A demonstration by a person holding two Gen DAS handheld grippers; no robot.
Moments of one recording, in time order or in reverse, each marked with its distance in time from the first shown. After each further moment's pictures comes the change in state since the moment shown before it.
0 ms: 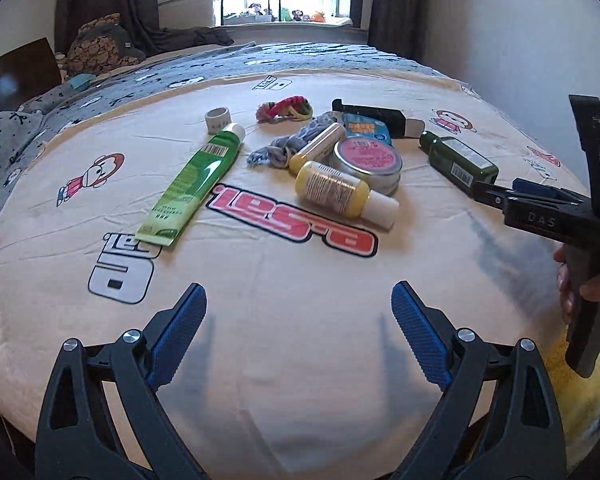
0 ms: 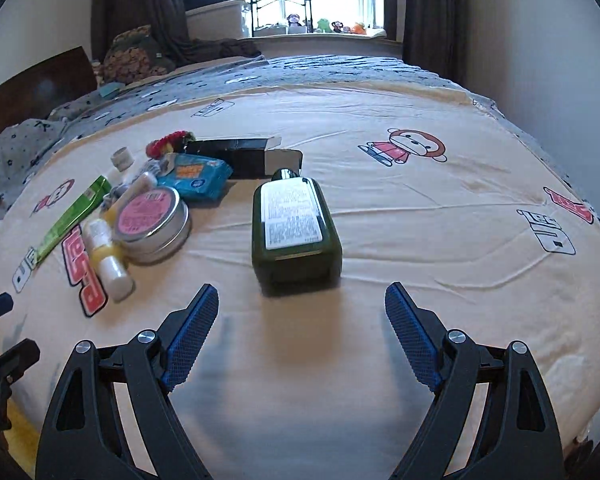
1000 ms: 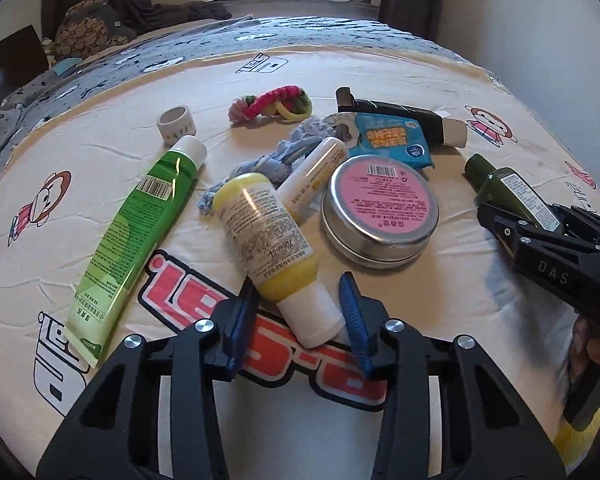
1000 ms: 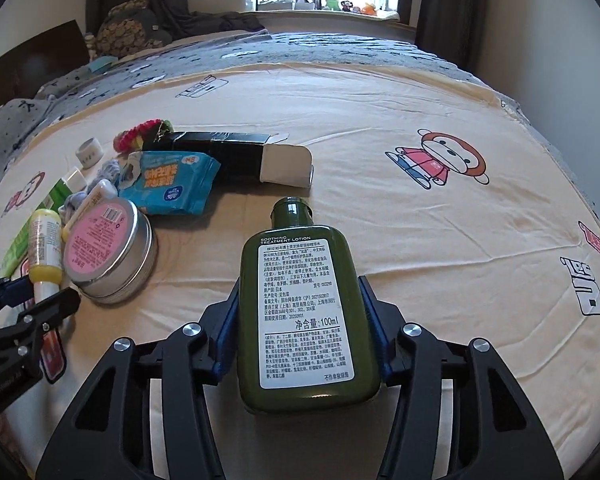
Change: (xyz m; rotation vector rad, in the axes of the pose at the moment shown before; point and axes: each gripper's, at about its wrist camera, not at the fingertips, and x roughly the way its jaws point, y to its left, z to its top) left arm 0.089 -0.008 0.059 -0.019 0.101 0.017; right arm 0.047 0.007 0.030 -0.059 0.080 -0.021
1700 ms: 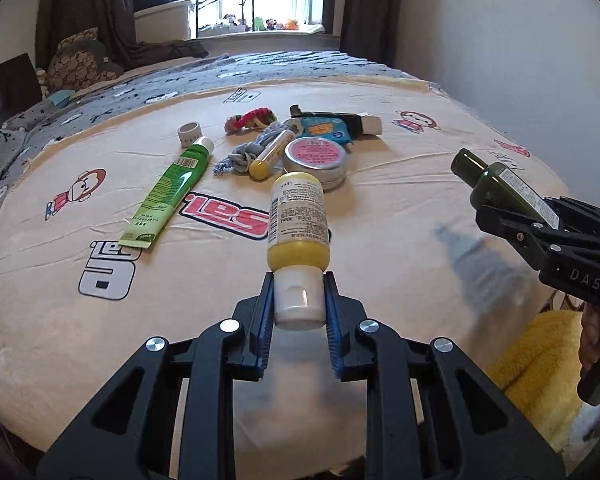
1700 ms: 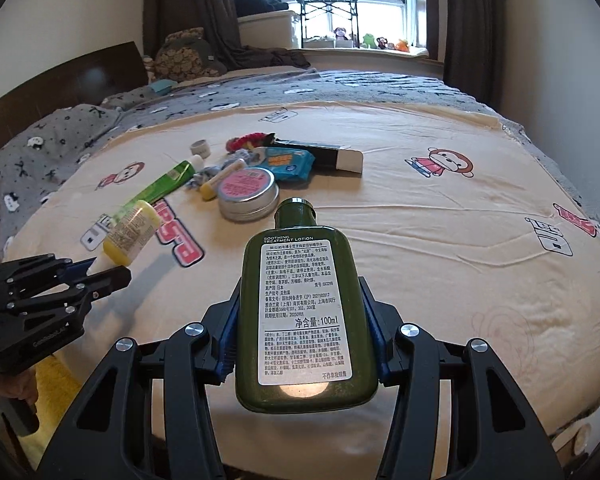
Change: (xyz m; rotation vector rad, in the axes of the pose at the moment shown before) left arm -0.112 -0.013 -0.093 0.088 -0.146 -0.079; right arm -0.140 0.026 -0.094 -0.060 -0.160 0.151
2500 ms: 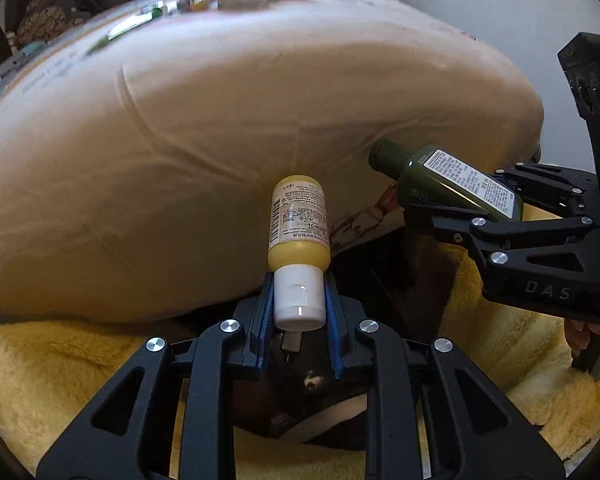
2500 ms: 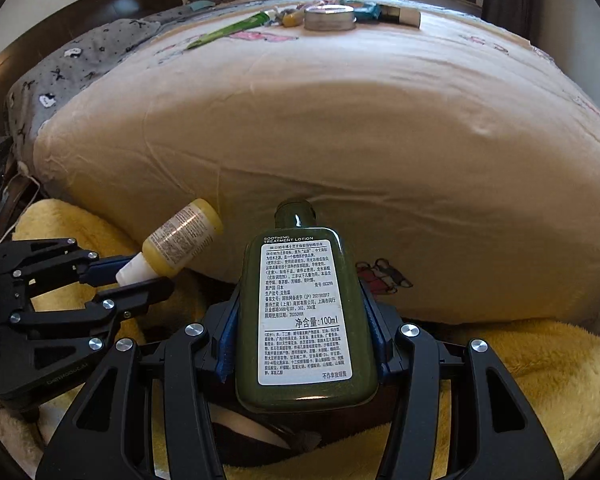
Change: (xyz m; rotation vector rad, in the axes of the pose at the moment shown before) left arm -0.010 -0.052 -0.168 0.023 0.266 -0.111; right arm 0.002 0.056 -0.159 -0.034 0.314 0.099
